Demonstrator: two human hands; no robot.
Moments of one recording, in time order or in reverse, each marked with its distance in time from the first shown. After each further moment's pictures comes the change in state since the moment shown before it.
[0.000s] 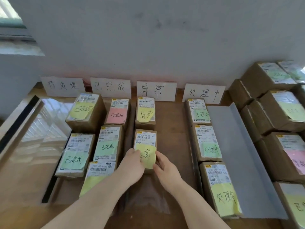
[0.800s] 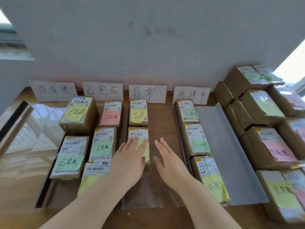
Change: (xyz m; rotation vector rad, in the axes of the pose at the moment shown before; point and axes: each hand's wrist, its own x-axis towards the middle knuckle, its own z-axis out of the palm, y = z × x) left_hand -0.031 0.008 -0.013 0.496 0.252 0.346; right_hand -0.046 -0.040 -0.031 -0.527 0.112 -0.243
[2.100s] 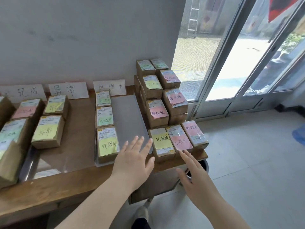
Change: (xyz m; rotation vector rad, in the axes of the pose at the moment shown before) left_hand -0.136 0.373 0.028 -0.009 0.096 0.309; right_hand -0.364 0.247 -0.148 0.157 0.395 0.254
